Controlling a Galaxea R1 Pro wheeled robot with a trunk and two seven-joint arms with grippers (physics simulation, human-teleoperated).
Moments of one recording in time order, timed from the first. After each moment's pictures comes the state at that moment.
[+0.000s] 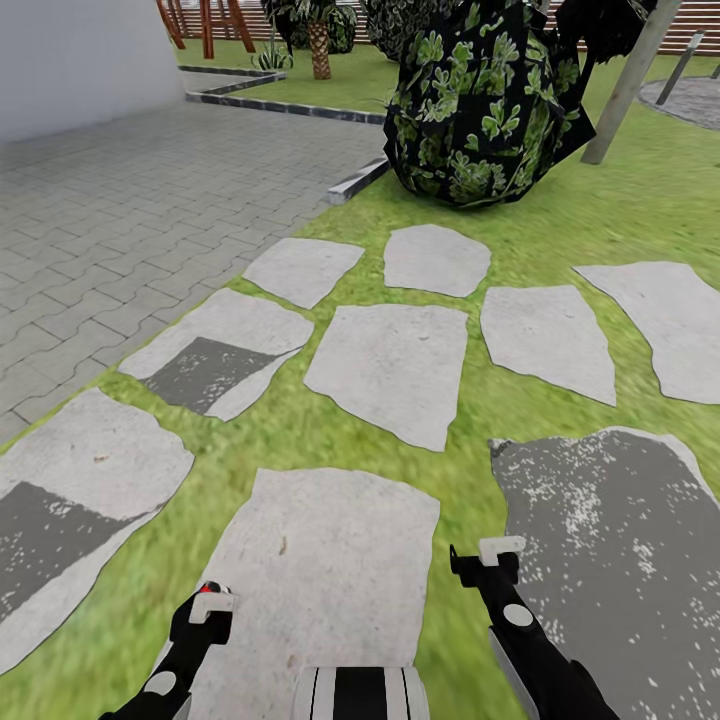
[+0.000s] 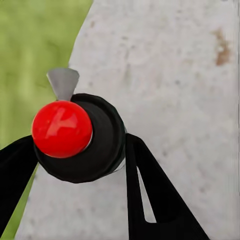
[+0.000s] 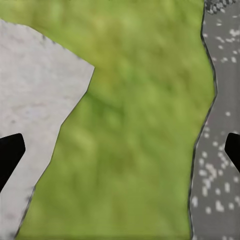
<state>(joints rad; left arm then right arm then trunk) -0.47 0.08 0.00 -0.29 -0.09 -0.41 0.06 -0.40 -0.03 0.15 -0.80 0.00 -0.01 -0.17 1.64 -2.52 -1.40</state>
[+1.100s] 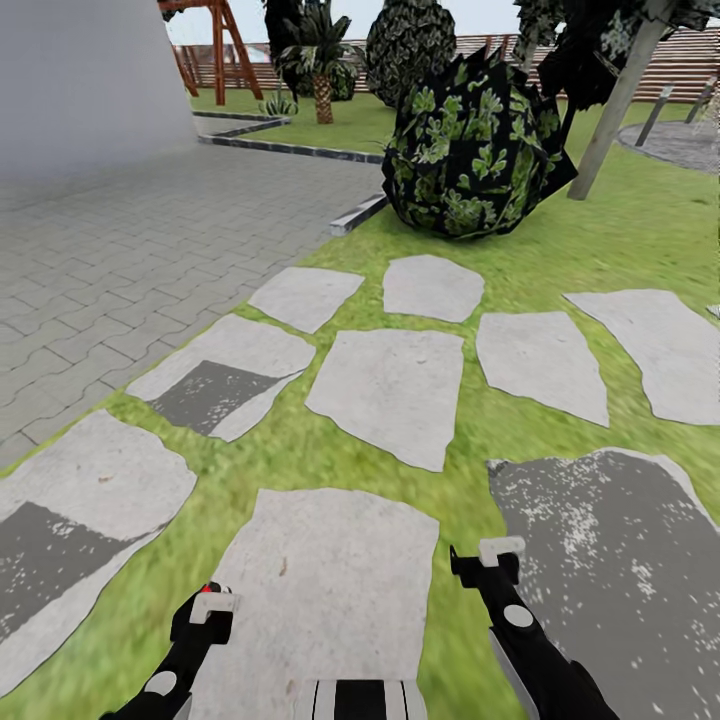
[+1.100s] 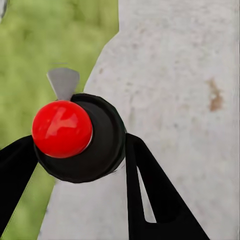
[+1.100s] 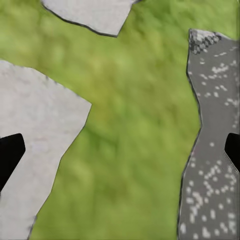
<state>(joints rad) -0.47 0.08 0.00 -0.29 -0.09 -0.41 0.06 -0.40 -0.03 0.15 -0.79 0.00 -0.02 -0.17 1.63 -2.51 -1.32</state>
